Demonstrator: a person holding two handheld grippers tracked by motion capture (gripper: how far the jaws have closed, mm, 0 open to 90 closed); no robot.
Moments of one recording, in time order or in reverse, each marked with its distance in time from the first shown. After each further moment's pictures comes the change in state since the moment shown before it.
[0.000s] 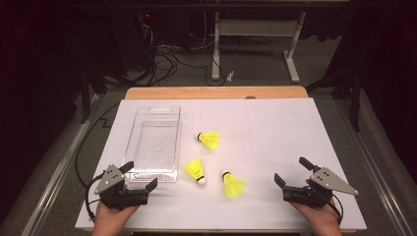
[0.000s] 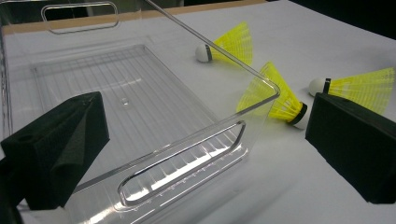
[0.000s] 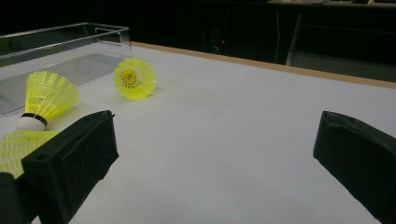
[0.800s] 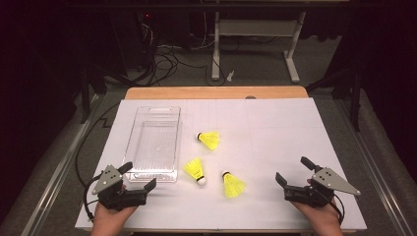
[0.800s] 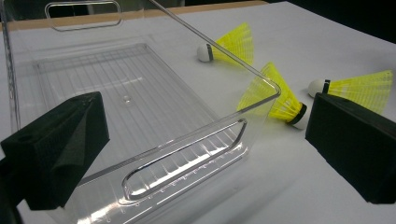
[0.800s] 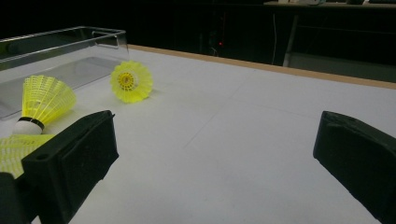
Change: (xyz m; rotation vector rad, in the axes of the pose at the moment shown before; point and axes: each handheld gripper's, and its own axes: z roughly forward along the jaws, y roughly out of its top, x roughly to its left) left arm 0.002 -0.001 -0.003 -0.005 0.000 -0.018; right arm -0.003 0.000 -0.001 -0.006 -0.007 0.008
